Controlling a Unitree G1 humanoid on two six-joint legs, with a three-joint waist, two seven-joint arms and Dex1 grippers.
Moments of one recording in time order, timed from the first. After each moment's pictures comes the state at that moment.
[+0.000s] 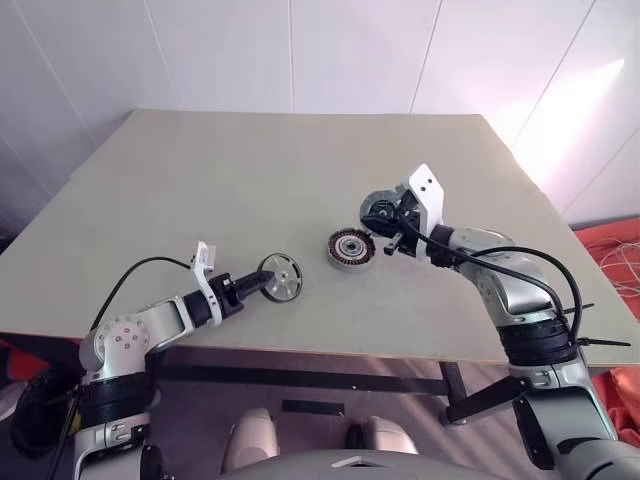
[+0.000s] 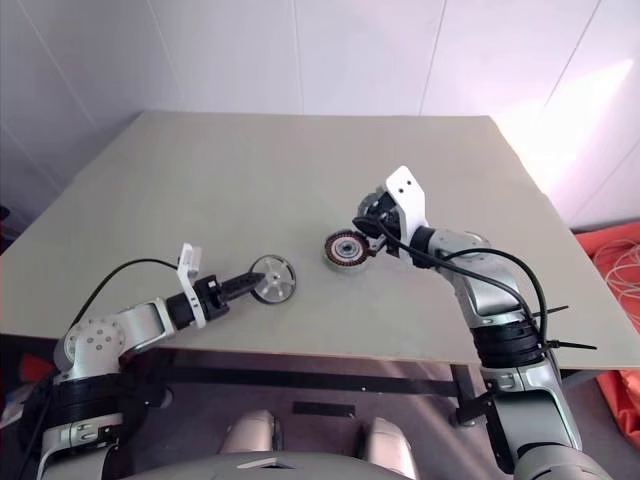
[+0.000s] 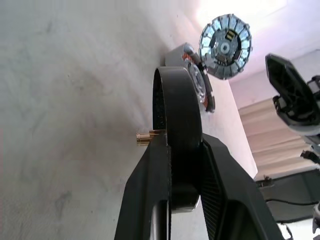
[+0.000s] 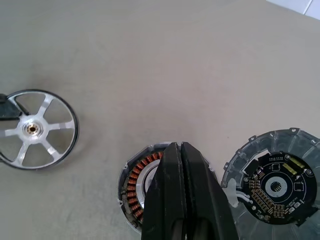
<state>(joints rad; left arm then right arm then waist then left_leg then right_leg) -0.23 0.27 0.39 -0.02 -0.99 1.23 -0.43 -0.47 -0.50 0.08 -0.04 0.28 0.58 0.76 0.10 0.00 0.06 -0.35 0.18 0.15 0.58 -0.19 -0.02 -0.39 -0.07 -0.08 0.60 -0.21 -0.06</state>
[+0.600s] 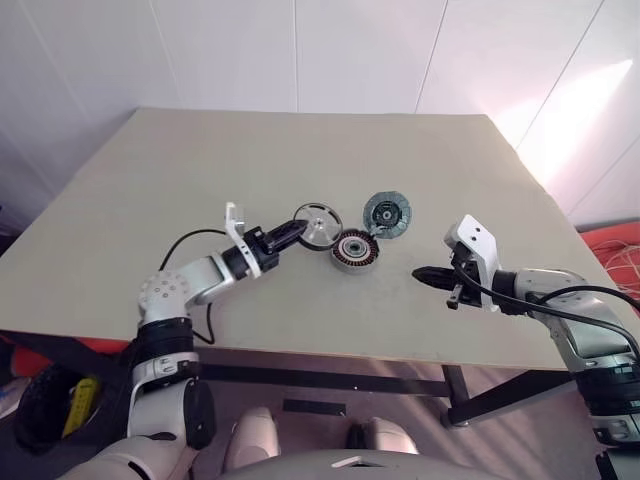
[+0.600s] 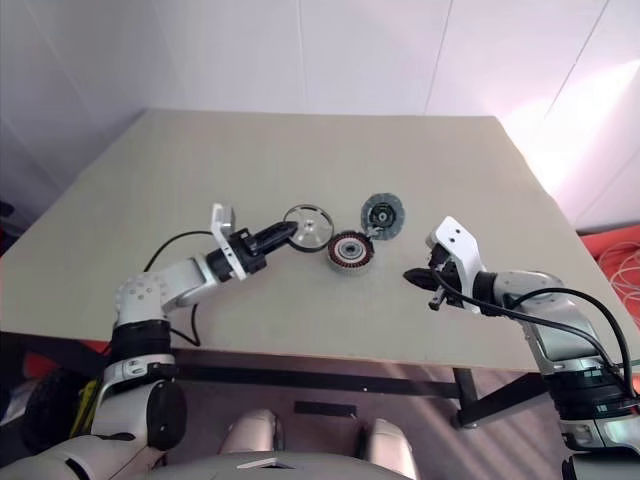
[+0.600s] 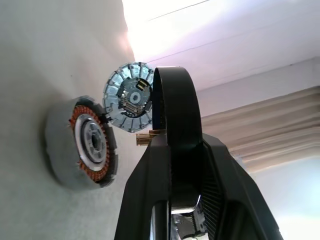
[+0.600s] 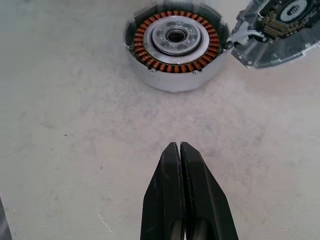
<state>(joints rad) -0.56 0.06 0.44 0.32 -1.13 1.22 -0.34 -0.18 -0.77 0.00 -0.11 0.31 0.53 0.98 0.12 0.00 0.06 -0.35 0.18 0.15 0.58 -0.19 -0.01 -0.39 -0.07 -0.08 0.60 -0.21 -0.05</state>
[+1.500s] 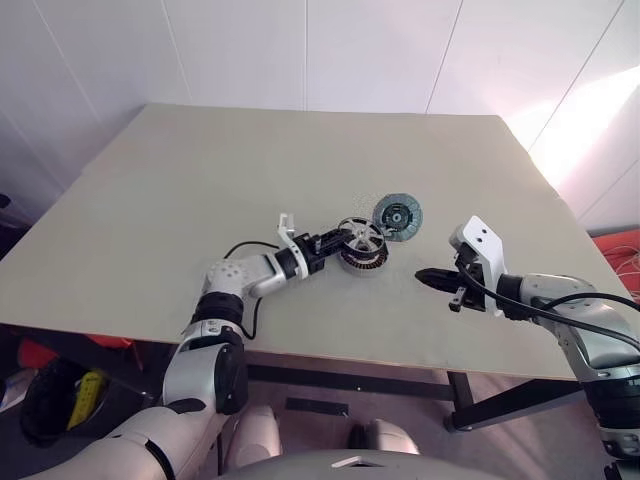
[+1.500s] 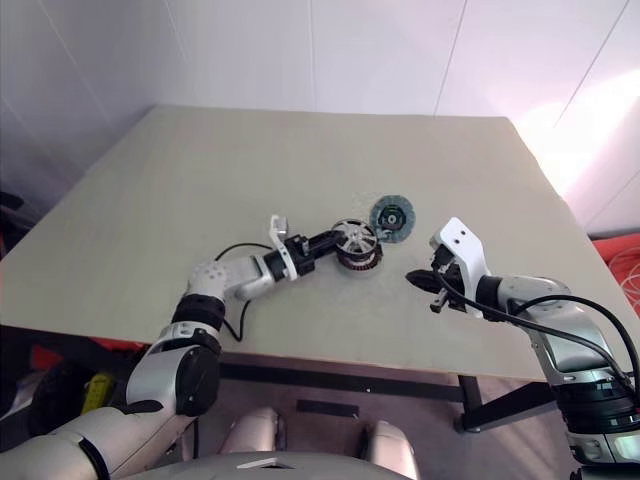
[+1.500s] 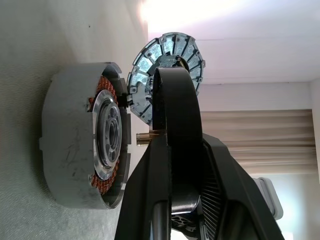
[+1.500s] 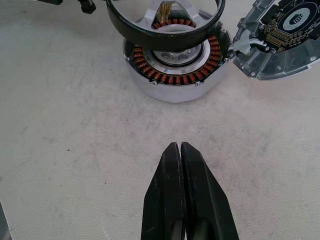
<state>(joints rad) -0.74 -0.03 0.42 0.78 -0.94 1.08 -0.44 -0.14 -0.78 -0.03 -0.17 0.35 0.60 0.91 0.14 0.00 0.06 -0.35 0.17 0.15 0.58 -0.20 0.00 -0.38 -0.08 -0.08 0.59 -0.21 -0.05</state>
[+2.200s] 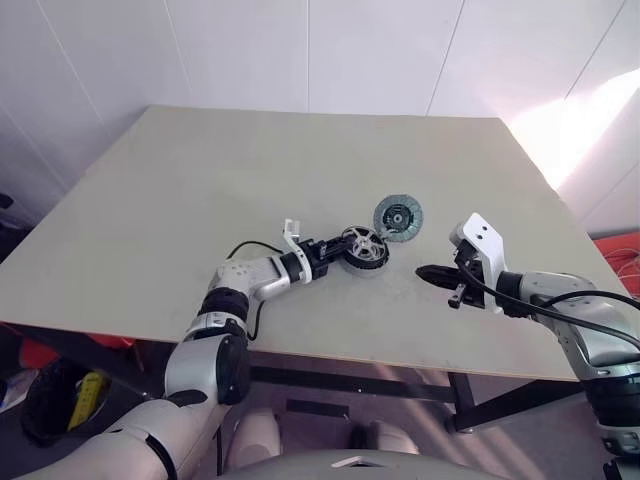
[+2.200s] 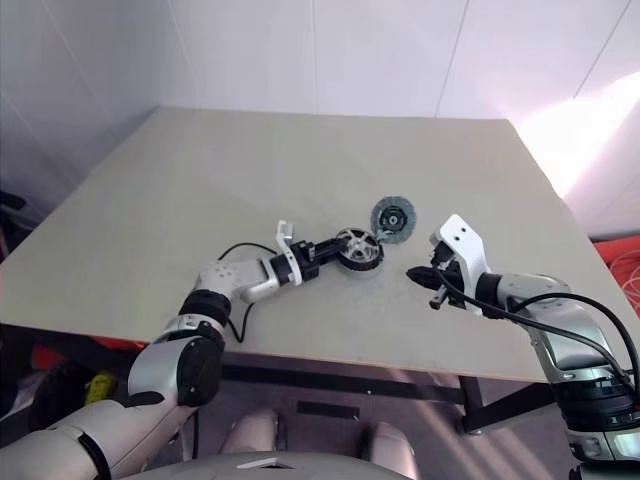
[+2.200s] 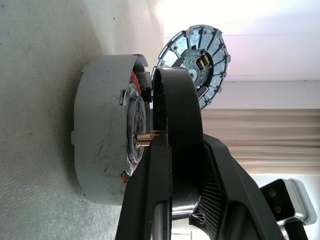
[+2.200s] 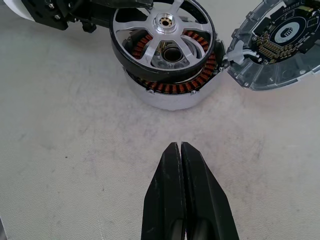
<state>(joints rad) -0.80 -0.03 0.43 0.93 -0.82 1.02 -0.52 -0.15 -0.78 -0.03 -0.17 0.35 0.61 0.90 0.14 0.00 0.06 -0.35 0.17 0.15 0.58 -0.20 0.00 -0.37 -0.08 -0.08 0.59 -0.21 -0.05</state>
